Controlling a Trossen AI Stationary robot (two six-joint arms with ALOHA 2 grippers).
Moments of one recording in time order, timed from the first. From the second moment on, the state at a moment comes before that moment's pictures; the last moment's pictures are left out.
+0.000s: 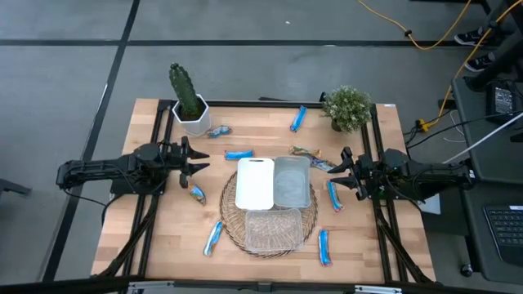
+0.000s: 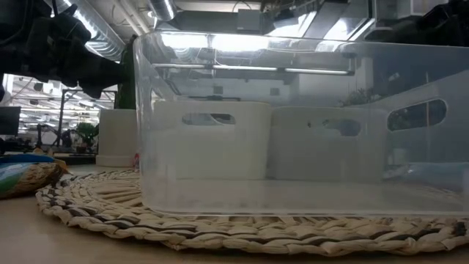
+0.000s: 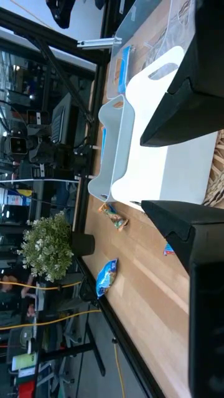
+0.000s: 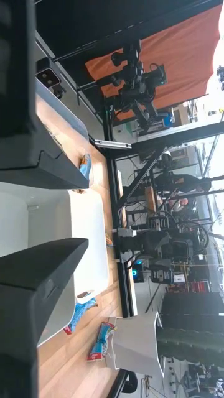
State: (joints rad) left arm 0.15 0.09 0.01 0.03 0.01 -0.12; right arm -0.02 0.06 0.01 0.12 -0.20 0.18
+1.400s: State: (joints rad) left arm 0.15 0.09 0.01 0.55 -0.16 -0.38; right arm -0.02 0.06 0.01 0.28 -0.06 0.12
